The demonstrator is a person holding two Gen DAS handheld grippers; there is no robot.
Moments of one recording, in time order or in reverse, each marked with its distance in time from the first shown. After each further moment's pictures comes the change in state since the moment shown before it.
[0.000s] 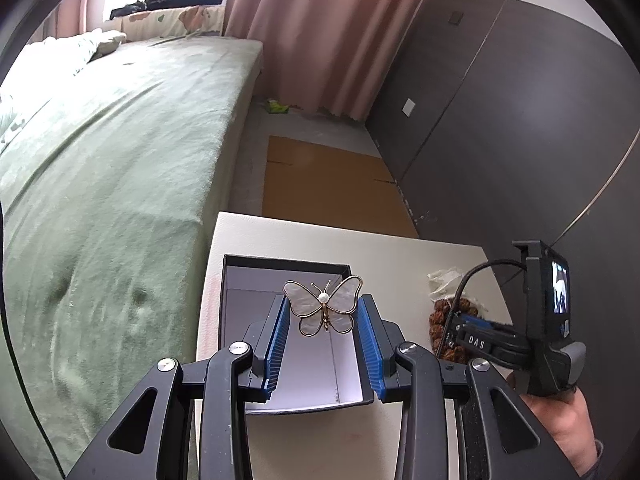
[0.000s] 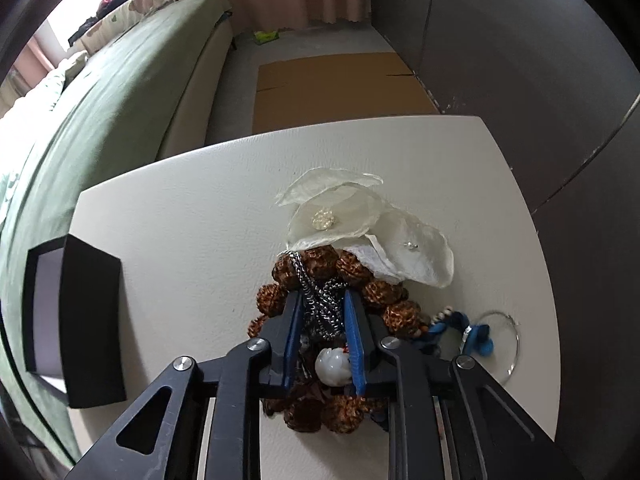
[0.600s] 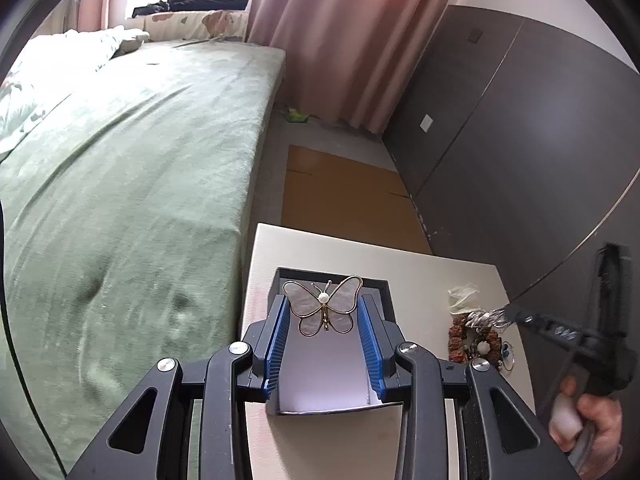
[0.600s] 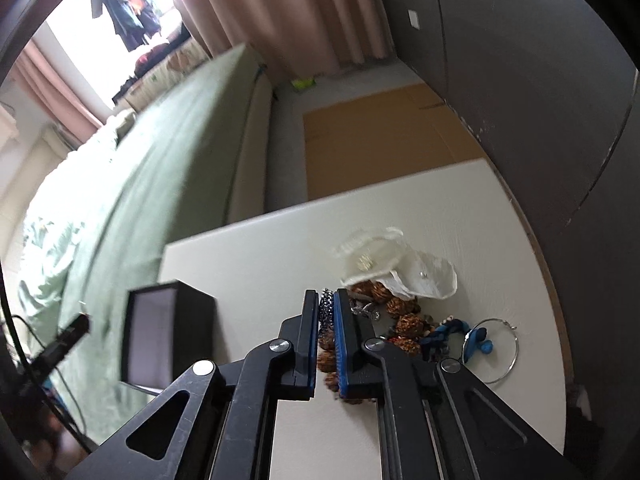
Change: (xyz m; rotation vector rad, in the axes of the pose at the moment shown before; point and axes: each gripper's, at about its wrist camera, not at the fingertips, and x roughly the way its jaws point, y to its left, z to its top) left arm -0.023 0.034 0.006 -0.055 -0.040 0.032; right arm -0.081 -0.025 -0.005 0.094 -0.170 0.267
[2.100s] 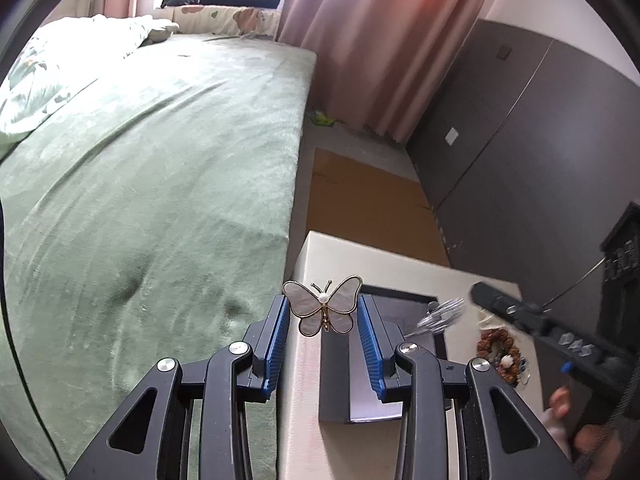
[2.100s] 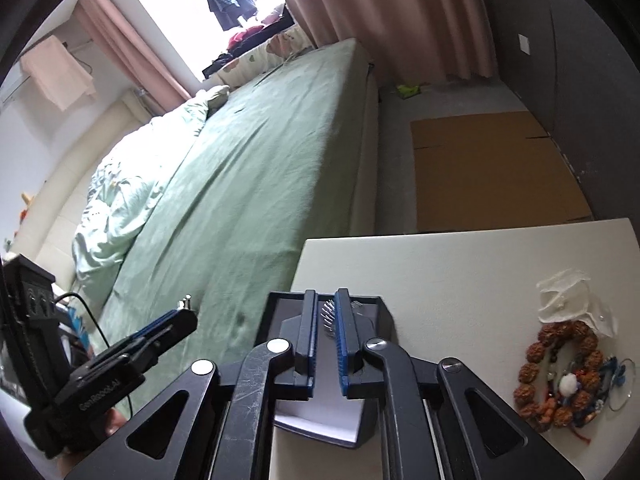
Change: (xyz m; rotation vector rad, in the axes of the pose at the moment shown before) left arm -0.003 0.043 0.008 -0.068 0.001 0.052; right arm 0.043 0.130 -0.005 -0.177 0.008 0.246
